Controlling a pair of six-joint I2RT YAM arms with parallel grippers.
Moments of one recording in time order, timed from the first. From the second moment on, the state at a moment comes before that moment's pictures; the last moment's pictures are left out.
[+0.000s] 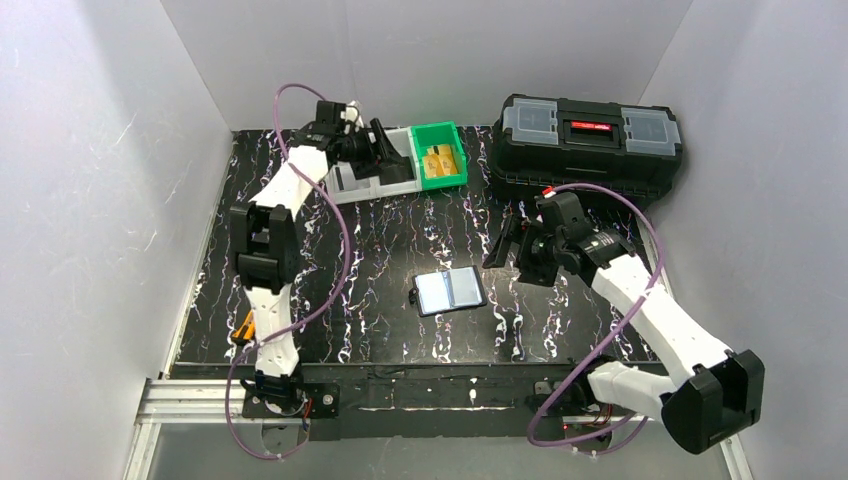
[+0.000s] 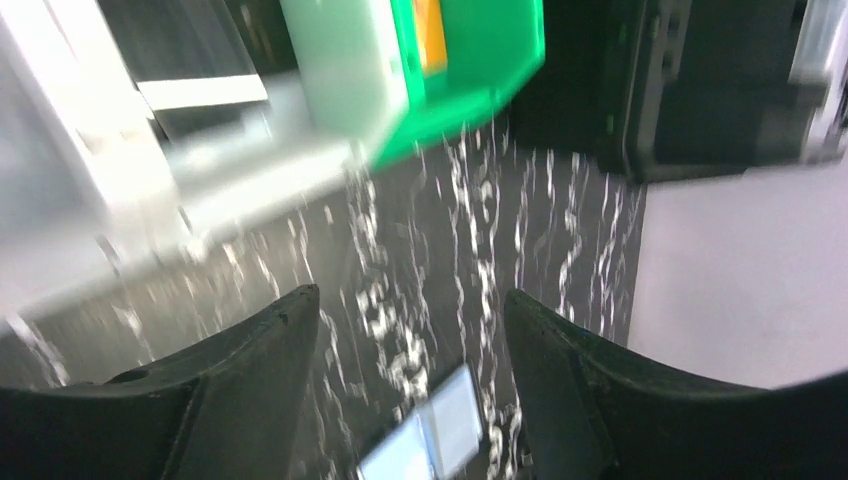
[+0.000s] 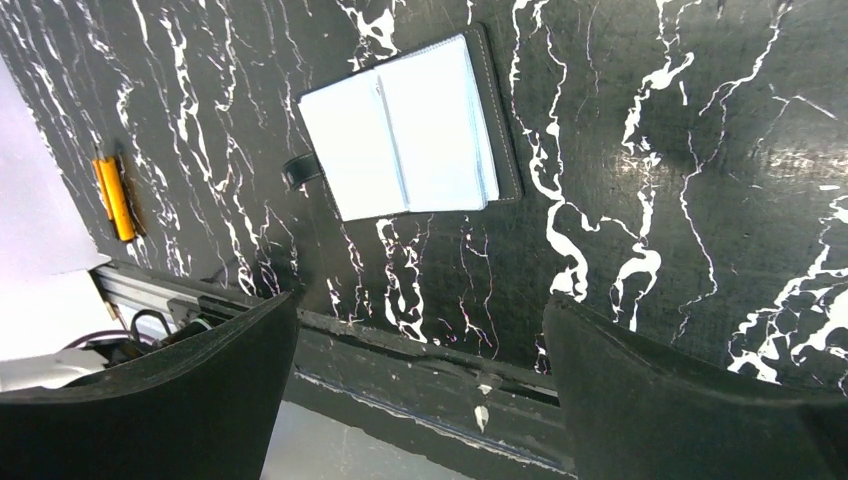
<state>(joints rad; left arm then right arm) -0.19 2.15 1.91 -0.50 0.52 -0.57 0.45 1.09 0.96 -0.79 -0.21 0.73</state>
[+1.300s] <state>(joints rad) -0.61 1.75 1.05 -0.48 0.32 -0.62 0.53 1.60 0.93 -0.53 -0.24 0.76</state>
